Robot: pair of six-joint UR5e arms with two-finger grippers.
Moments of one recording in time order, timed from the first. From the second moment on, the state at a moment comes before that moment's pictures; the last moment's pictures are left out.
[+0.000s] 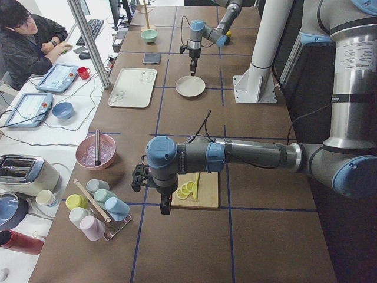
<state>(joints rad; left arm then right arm) -1.61 -1.52 -1.73 -1.48 -2.35 0.03 0.50 -1.09 1.67 -1.11 1.93 1.49</state>
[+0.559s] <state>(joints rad) -1.29 -1.52 -1.79 -1.86 -2.34 -0.63 0.58 -1.10 1.75 -1.20 2.01 1.49</state>
